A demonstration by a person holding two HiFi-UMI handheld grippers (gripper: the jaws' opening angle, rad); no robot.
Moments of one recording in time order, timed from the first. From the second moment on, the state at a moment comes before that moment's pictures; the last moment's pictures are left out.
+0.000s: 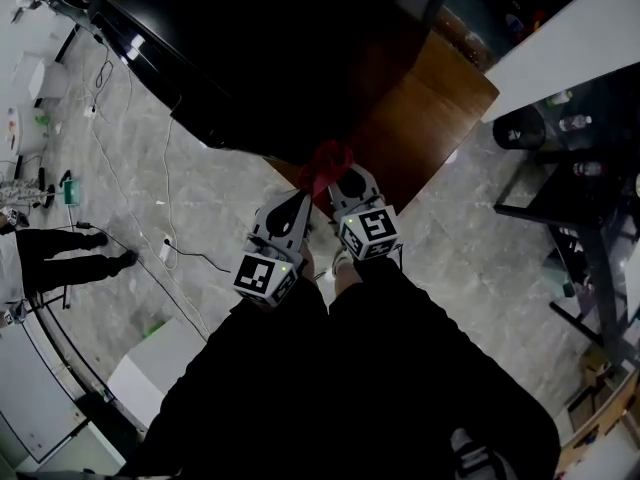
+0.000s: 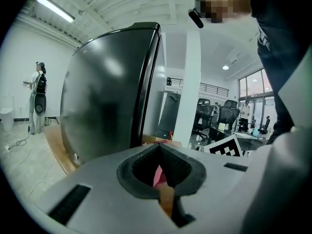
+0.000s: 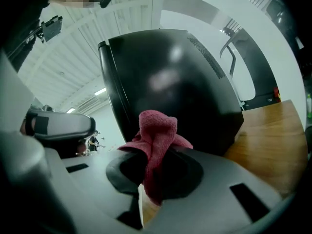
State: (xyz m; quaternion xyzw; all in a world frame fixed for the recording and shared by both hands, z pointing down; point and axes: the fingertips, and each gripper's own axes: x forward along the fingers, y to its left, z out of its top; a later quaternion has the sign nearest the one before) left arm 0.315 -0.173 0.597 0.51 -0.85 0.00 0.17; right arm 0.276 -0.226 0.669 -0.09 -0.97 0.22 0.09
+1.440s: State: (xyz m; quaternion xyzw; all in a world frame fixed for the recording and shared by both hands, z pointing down) left arm 0.281 -0.395 0.598 0.61 -0.78 0.03 0.13; right arm 0.172 -0.513 0.717 0.11 -0.96 0.22 0.10
